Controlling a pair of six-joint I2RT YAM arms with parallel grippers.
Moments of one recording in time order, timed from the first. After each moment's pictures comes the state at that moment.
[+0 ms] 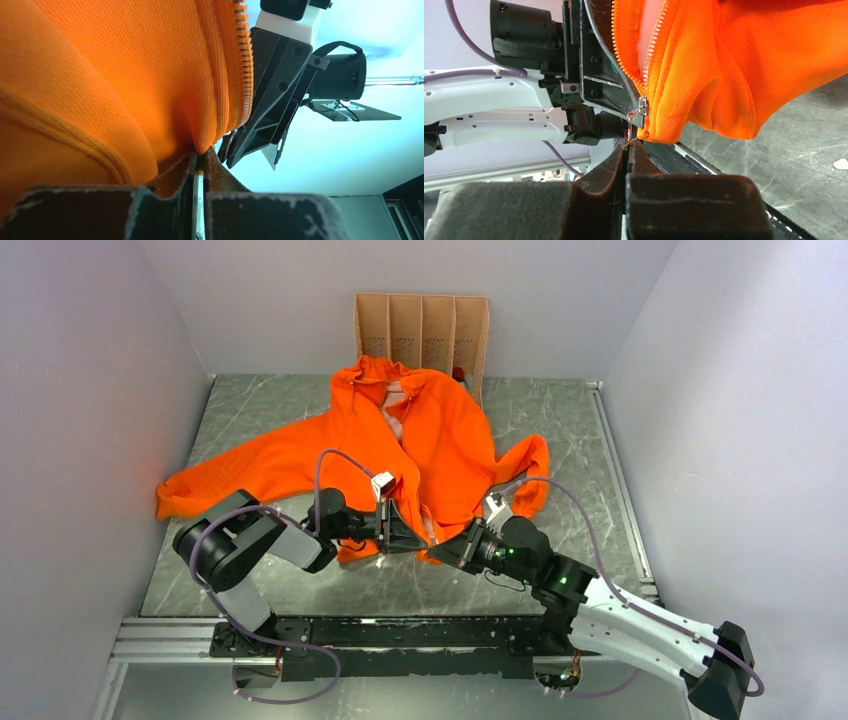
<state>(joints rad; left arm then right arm) -0.70 1.70 0.39 1.30 0.89 -1.50 0.94 0.66 0.39 -0.07 -0.05 1.18</state>
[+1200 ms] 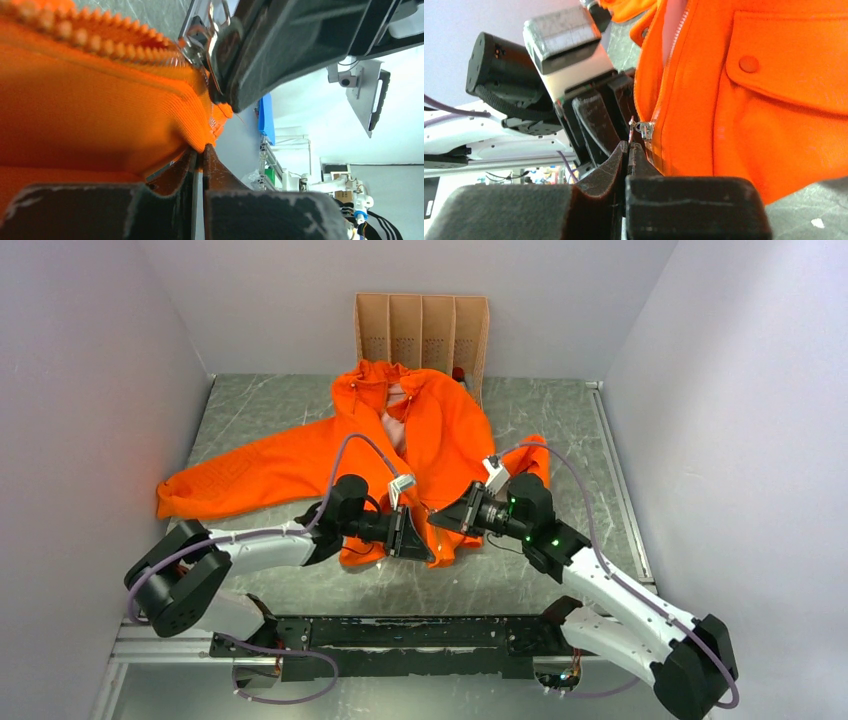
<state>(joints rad) -0.81 1.41 0.56 0.55 0.84 -0.88 0.63 0.87 0.54 0.01 -0.41 1.00</state>
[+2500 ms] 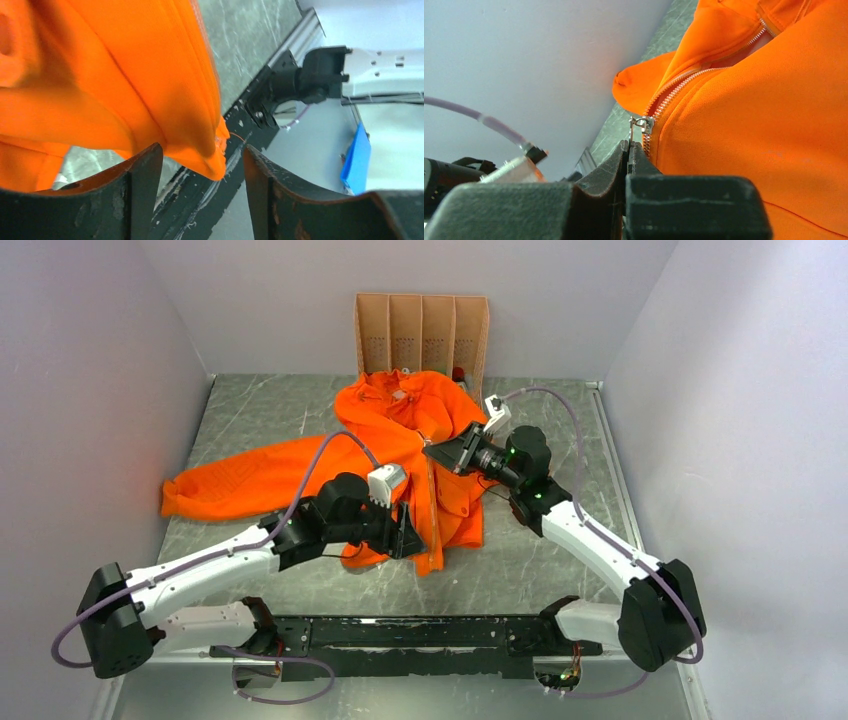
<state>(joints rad) -0.96 1.10 0.77 -0.19 0.27 -0.65 0.48 1.22 0.78 0.38 -0.45 0.80</state>
